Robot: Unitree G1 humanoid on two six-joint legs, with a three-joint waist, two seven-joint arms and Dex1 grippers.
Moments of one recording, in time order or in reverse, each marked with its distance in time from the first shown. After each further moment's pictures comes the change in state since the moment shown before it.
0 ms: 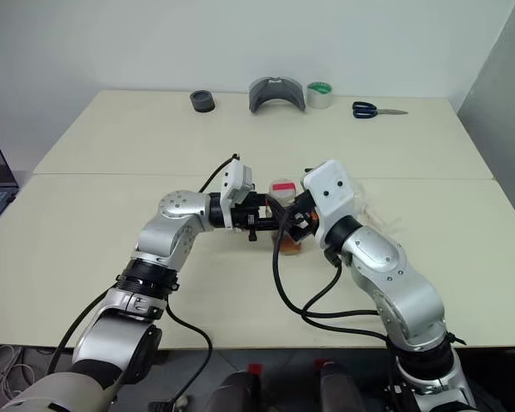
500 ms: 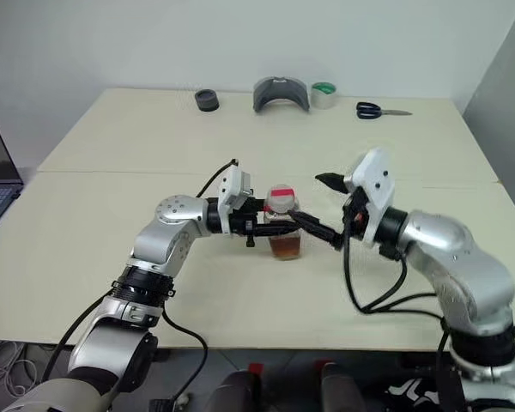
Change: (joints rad) left arm 0.043 0.011 -0.001 -0.064 -0.006 0.047 0.003; right arm 0.042 -0.205 -0.194 -0.085 0.275 0.065 0.279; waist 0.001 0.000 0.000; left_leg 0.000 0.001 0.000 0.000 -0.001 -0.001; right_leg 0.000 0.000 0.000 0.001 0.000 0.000
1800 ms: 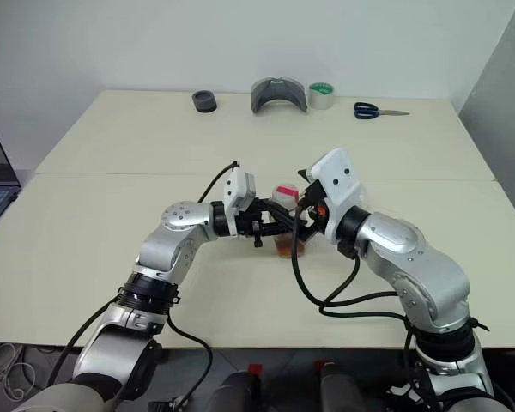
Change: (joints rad) left arm 0.049 -0.026 -0.010 -0.069 0.006 -0.004 0.111; right arm -0.125 0.079 0.110 0.111 -0.040 0.047 -0.147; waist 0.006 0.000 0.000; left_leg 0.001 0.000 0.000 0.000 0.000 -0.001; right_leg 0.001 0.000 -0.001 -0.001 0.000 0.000
